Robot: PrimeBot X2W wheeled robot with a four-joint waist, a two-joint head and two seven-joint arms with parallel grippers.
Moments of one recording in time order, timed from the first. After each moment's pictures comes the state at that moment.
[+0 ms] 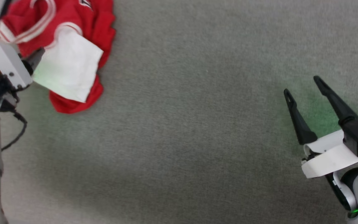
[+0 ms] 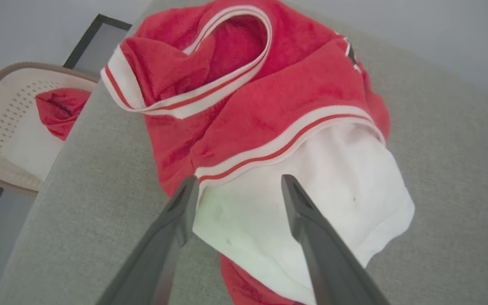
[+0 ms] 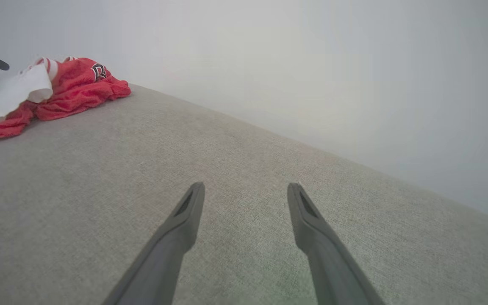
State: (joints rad) left arm -0.95 0.46 0.03 0.70 -0.60 -0.13 0.63; right arm -0.30 -0.30 0.19 -0.09 0.11 0.13 -0.04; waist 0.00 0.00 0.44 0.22
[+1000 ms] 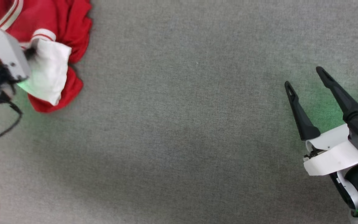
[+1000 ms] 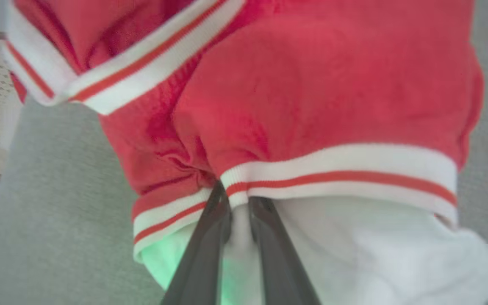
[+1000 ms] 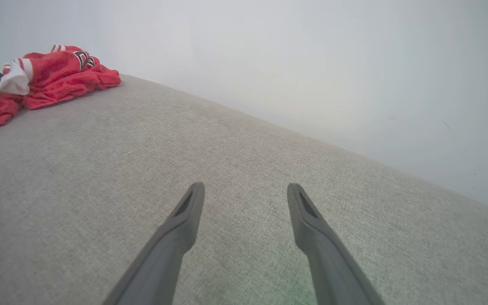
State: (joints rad) left arm -1.15 0.48 -0.19 1.03 -0.65 -0.13 0.56; right arm -0.32 -0.32 0.19 -0.20 0.12 0.13 0.03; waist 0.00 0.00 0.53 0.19
